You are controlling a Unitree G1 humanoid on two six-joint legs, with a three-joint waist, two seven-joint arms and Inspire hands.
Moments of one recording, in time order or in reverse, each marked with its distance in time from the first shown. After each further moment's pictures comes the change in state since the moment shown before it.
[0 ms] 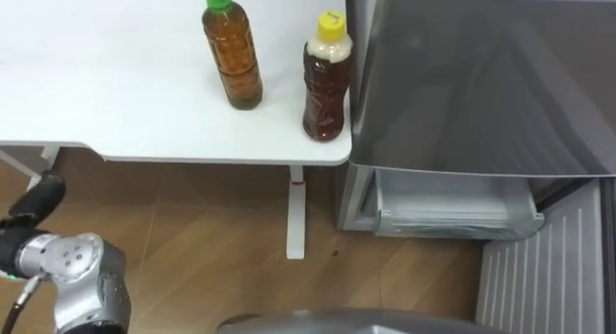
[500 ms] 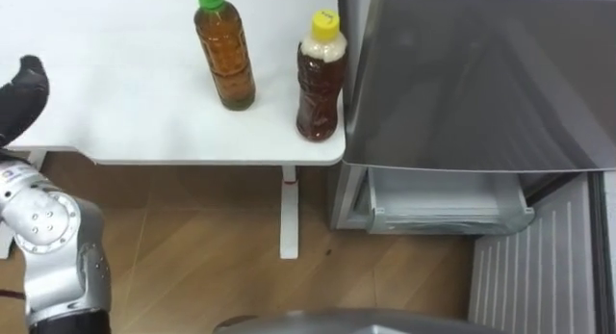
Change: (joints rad) left arm -0.045 0.017 -0.059 -0.361 0.000 0.031 -0.338; right arm -0.010 -0.005 -0.004 -0.001 -0.008 -0.010 0.110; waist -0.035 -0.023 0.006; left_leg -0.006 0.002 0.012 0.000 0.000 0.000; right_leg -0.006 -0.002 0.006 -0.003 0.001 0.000
